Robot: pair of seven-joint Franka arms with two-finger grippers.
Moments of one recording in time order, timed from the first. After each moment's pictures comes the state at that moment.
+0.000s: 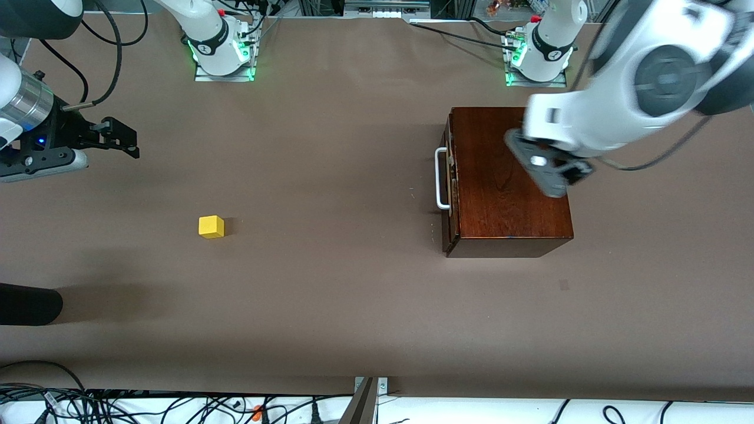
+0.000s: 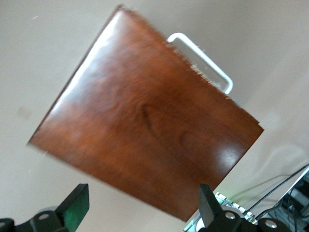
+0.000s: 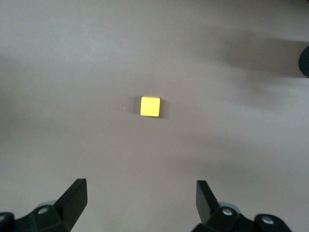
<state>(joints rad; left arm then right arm) 0.25 0.31 -0.66 -1.36 0.12 1.37 0.47 0.18 0.06 -0.11 -1.61 0.01 1.64 -0.13</state>
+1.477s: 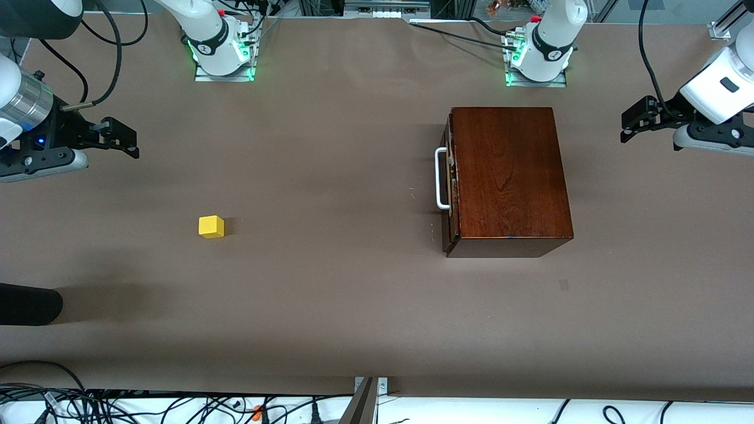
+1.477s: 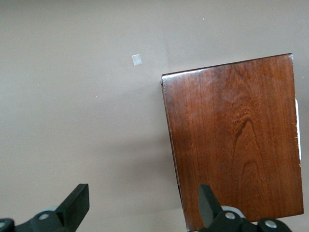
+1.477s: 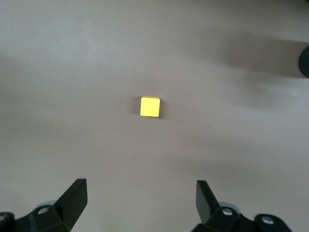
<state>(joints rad) -0.03 -0.05 -0.02 -1.68 0.01 1.60 0.08 0.18 0.06 -0.11 -1.61 0.01 1.64 -0.13</state>
